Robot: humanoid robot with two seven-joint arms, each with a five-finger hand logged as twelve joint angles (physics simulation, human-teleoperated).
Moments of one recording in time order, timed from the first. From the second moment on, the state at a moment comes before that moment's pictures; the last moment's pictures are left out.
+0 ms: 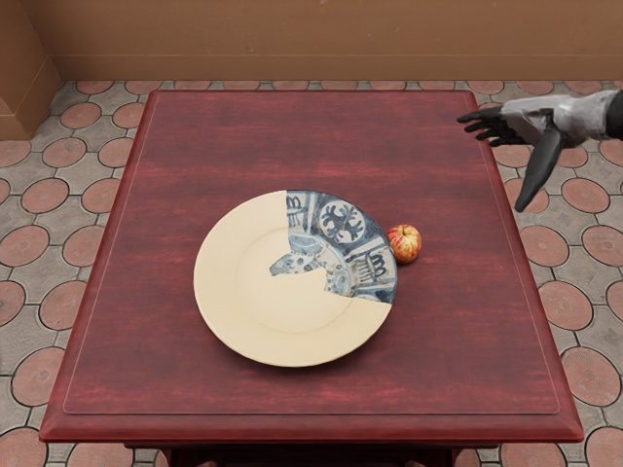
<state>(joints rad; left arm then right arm) 0.00 0.00 -0.04 -0.21 0.01 0.02 0.06 1.39 -0.73 -0.10 0.90 -0.53 0.61 -0.02</state>
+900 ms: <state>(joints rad) 0.00 0.00 -0.04 -0.21 0.01 0.02 0.06 1.47 -0.79 0.08 1.49 -0.63 0.49 -0.60</state>
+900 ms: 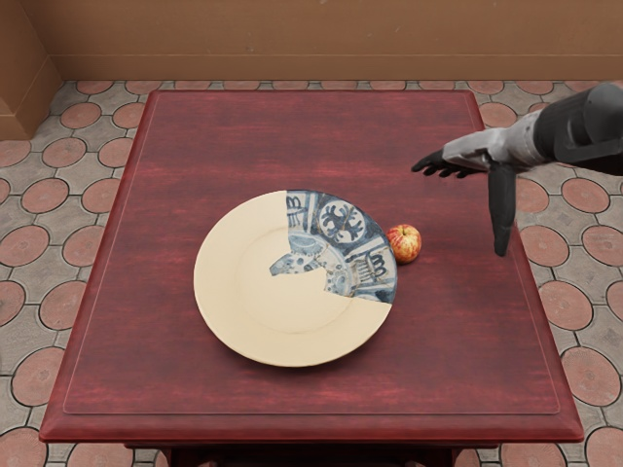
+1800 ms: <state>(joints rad) 0.00 0.00 -0.04 -0.21 0.01 0.02 0.06 1.28 -0.70 0.05 1.64 -0.85 0.06 -0.61</state>
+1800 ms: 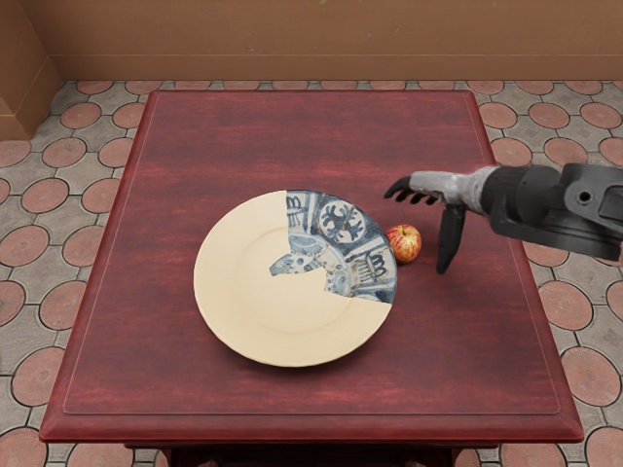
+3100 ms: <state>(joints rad) 0.00 0.00 -0.04 -0.21 0.01 0.02 0.06 1.06 -0.61 0.04 1.63 -1.09 -0.27 -0.61</state>
